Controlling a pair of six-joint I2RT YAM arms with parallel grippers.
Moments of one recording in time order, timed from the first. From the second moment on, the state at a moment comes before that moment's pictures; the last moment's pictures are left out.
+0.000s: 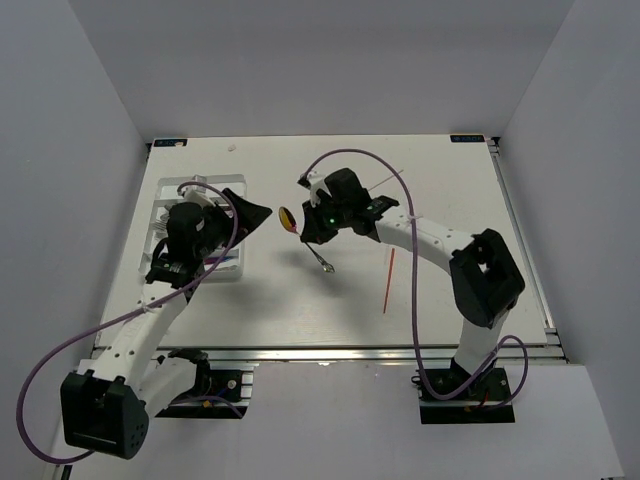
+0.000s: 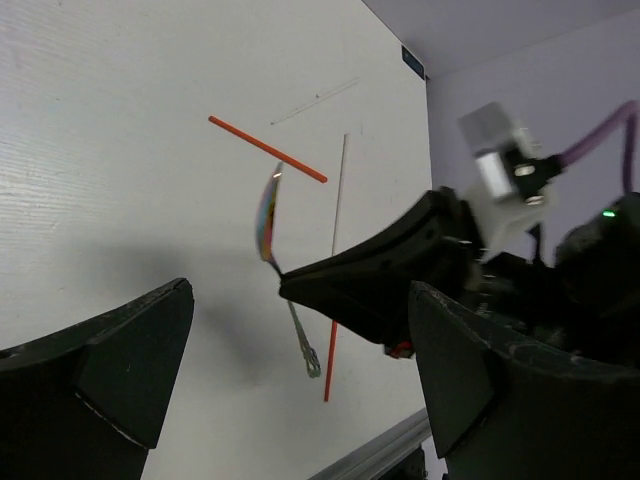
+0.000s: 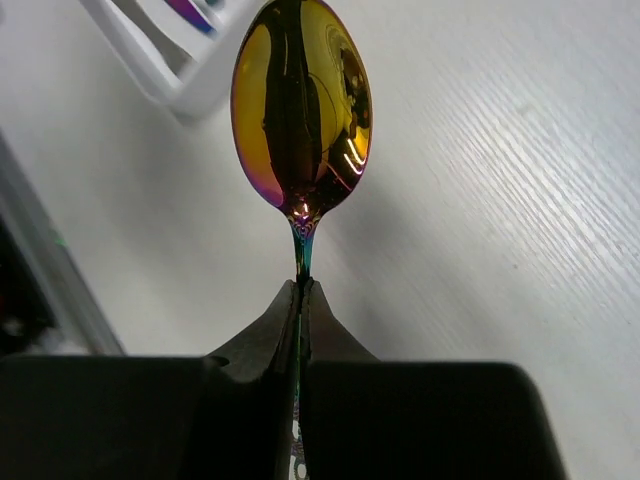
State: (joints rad) left arm -0.18 0.99 0.72 -0.05 0.27 -0.86; right arm 0.75 1.84 1.37 -0.27 -0.38 0.11
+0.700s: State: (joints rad) left arm -0.23 1.18 0.68 0.22 0.31 -0.98; right arm 0.81 1.76 1.45 -0.24 -0.45 0.37
